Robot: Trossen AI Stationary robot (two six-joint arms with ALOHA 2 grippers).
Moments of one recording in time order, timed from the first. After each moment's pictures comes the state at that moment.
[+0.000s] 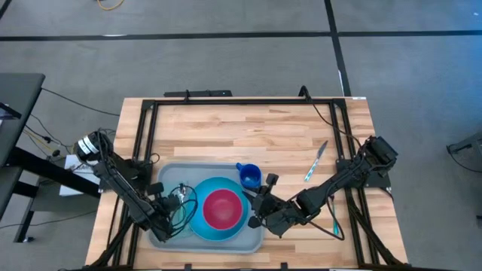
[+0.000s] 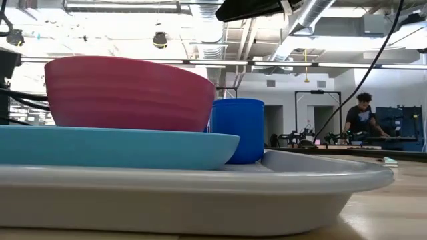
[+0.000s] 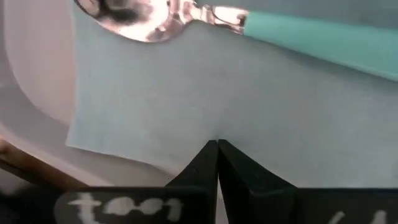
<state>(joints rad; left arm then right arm) -0.88 1.58 0.81 -1.00 -0.14 -1.19 0.57 1.80 1.19 0.01 1.00 0.08</state>
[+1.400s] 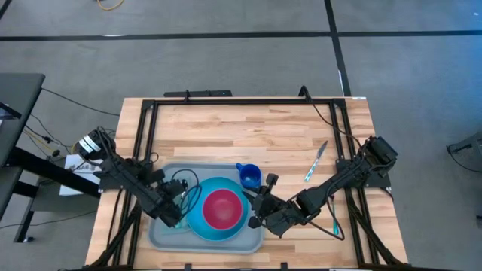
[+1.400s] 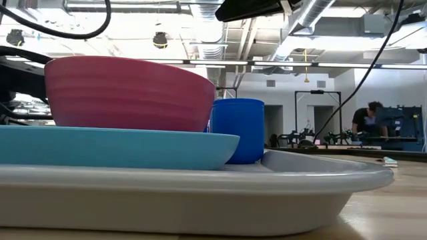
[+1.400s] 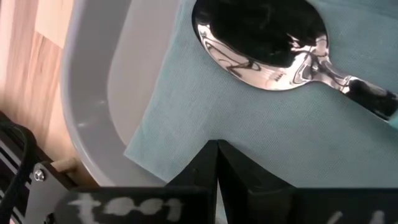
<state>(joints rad) -0.74 1.57 0.70 -1.00 -0.33 -1.23 0.58 1.80 1.19 0.01 0.99 0.08</state>
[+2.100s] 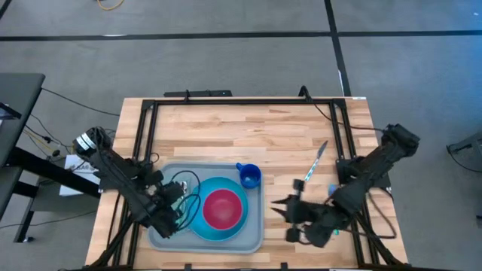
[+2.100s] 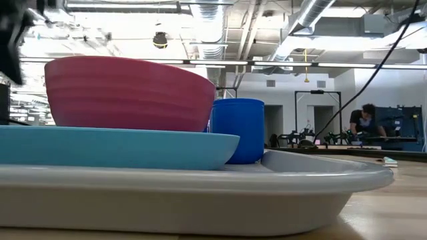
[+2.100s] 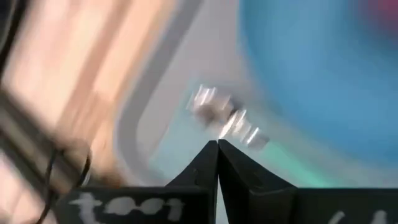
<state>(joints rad) -0.82 1.53 1.06 -1.35 -0.48 -1.36 0.77 1.52 1.19 -0.58 0.80 0.55</state>
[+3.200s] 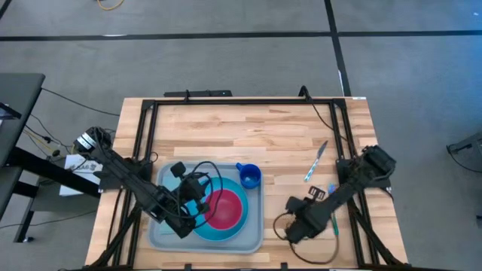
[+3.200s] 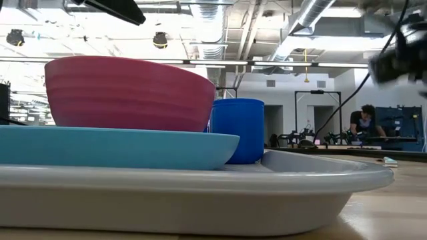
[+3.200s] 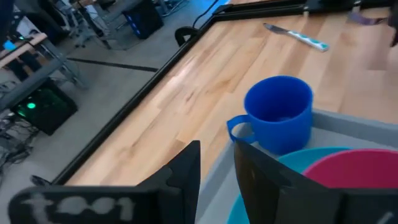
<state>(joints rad) -0.66 1.53 1.16 -0.91 -1.14 -0.90 0.71 1.89 1.17 -1.13 0.11 1.15</state>
